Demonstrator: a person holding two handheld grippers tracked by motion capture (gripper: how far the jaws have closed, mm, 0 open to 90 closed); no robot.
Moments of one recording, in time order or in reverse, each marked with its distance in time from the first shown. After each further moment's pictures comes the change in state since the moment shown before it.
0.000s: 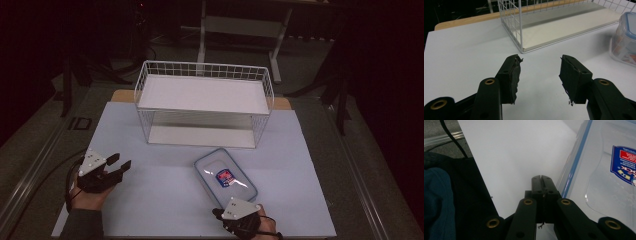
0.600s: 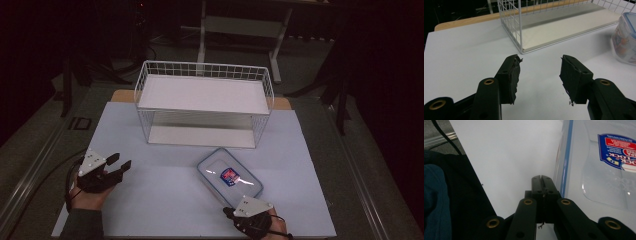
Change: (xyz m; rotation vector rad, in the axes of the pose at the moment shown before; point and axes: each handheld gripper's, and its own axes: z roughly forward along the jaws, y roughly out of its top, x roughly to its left) left arm 0.001 0.000 -0.001 -0.003 0.001 0.000; right arm -0.014 -0.014 -0.016 0.018 -0.024 0.054
